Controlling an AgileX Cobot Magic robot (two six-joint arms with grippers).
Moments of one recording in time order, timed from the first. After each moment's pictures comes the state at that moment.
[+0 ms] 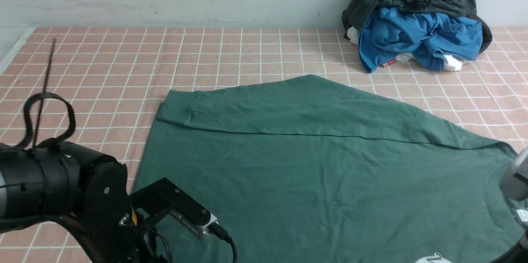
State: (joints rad) right arm 0.36 0.90 -0.74 0.34 1.23 -0.36; left arm -0.44 1.56 -0.70 -0.08 0.75 0.29
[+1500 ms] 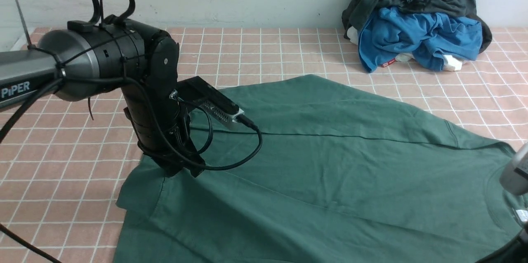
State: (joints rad) right arm 0.36 0.90 -0.74 0.32 1.20 -0.36; left arm -0.37 1.87 -1.35 0.07 0.98 0.31
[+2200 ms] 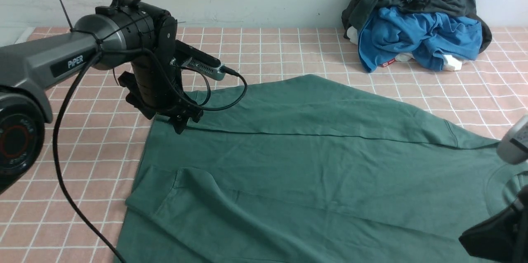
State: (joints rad) right arm 0.36 0.95 -0.80 0.26 1.12 -0.33; left arm -0.24 2.20 -1.79 0.14 1.00 0.10
